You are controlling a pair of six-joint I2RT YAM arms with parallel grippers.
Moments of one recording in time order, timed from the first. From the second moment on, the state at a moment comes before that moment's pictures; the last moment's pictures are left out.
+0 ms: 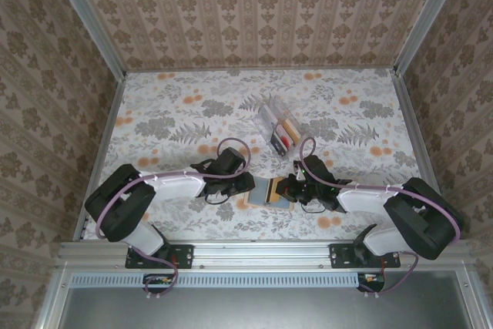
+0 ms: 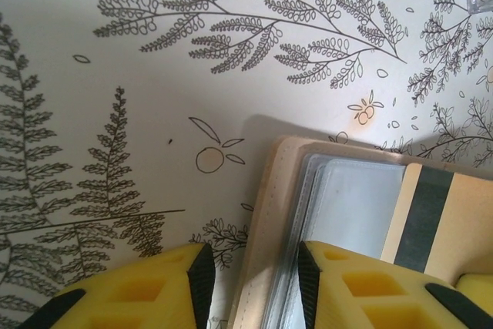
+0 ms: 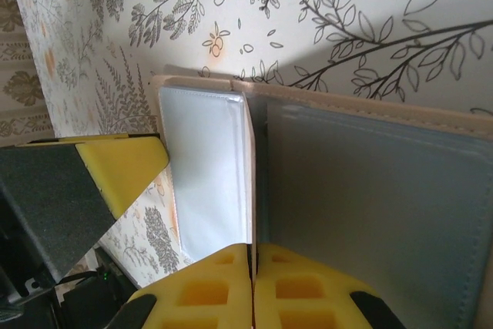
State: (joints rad) left arm -0.87 1.55 0.67 -0.12 0.15 -0.97; right arm 0.63 1.37 0.37 0.24 -0.40 1.10
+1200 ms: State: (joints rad) left arm -0.87 1.56 0.68 -0.10 0.16 -0.97; right arm 0.66 1.40 0.32 0.34 -0.40 1.16
